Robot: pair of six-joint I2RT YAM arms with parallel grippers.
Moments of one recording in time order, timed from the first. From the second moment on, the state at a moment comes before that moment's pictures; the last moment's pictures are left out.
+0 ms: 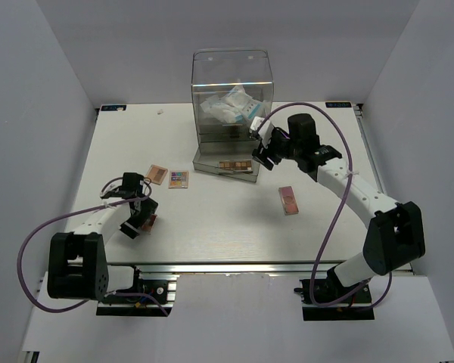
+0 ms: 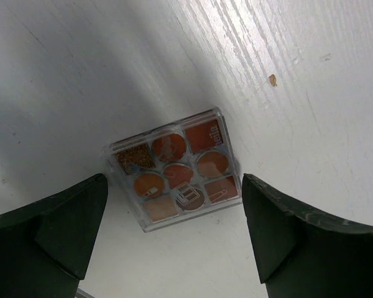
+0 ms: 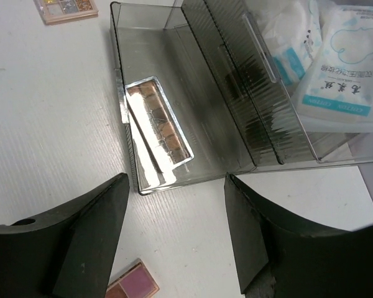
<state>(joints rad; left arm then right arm) -0.05 1.29 0.62 -0.60 -0.27 -1.02 0.46 1.50 1.19 -0.22 -0.46 -0.67</state>
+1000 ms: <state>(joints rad) 0.00 1.39 0.68 -0.48 -0.24 -0.95 0.36 1.44 1.15 -0.24 -0.51 -0.60</state>
